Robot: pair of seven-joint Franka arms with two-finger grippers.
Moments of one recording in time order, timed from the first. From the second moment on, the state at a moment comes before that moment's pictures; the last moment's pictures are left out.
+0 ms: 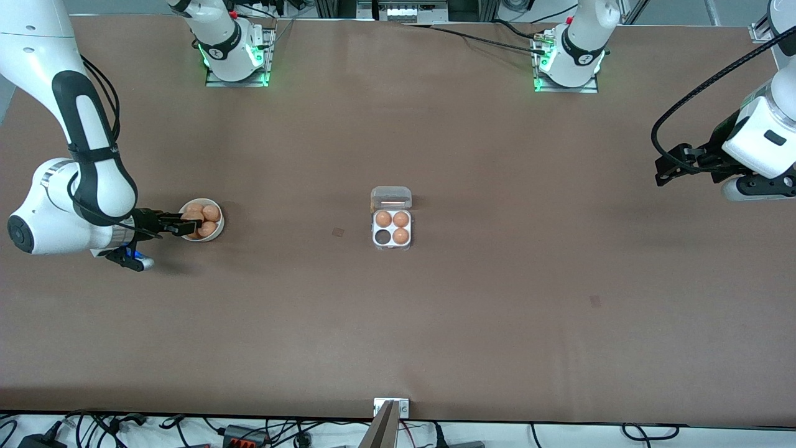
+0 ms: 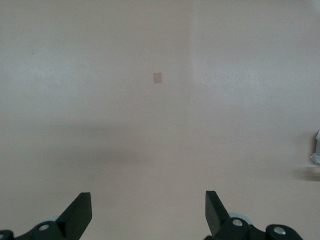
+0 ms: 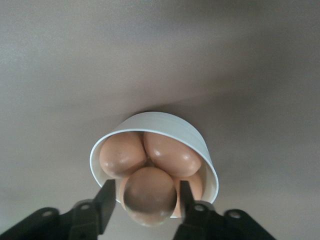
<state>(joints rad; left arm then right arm) -0.10 0.09 0.03 -1.51 0.02 1.60 -0.13 -0.12 0.58 -0.02 -1.74 0.29 1.88 0.00</state>
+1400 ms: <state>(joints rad) -0.10 0.09 0.03 -1.51 0.02 1.60 -0.13 0.31 0.56 0.02 -1.29 0.18 1.71 0.04</state>
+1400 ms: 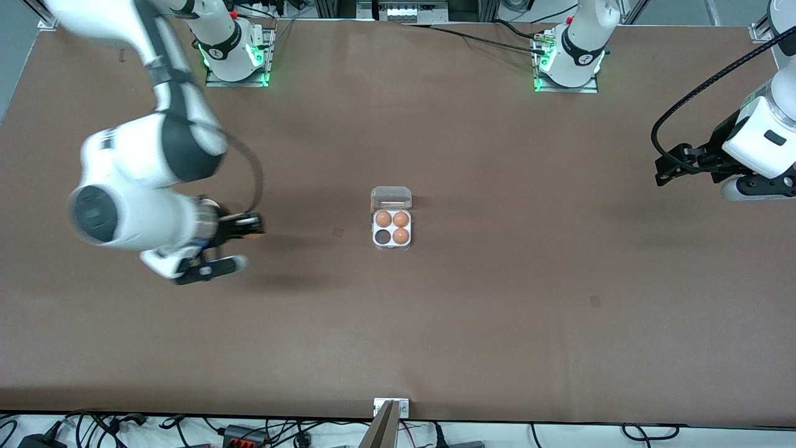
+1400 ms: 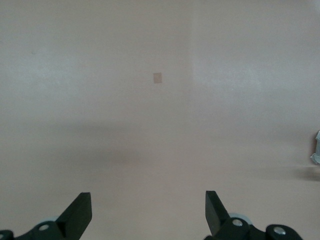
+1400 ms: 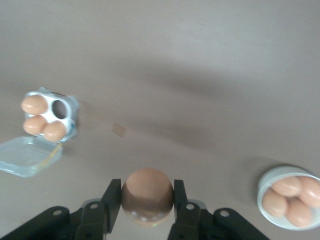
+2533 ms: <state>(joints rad) -0.10 0.09 0.03 -1.51 0.02 1.60 -0.13 0.65 0.77 0.02 -1.29 0.02 2.10 0.54</state>
